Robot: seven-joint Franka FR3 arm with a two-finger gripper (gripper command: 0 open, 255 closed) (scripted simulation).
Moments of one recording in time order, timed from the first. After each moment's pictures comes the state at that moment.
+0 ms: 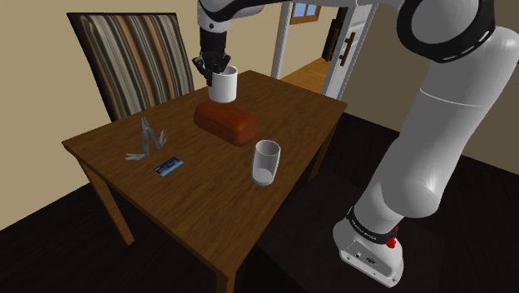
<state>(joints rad) 0.18 0.12 0.02 -1.70 -0.05 1.93 0.23</state>
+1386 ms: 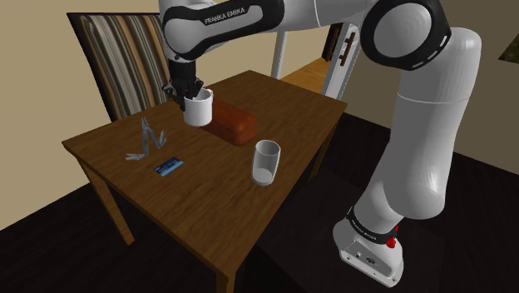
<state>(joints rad) 0.27 0.31 0.07 -1.64 -0.09 2.04 0.39</state>
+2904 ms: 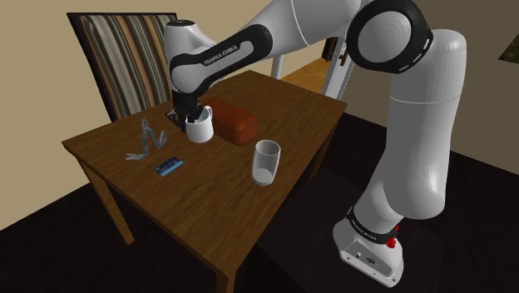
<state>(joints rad) 0.27 0.37 0.07 -1.77 -0.10 2.25 0.41</state>
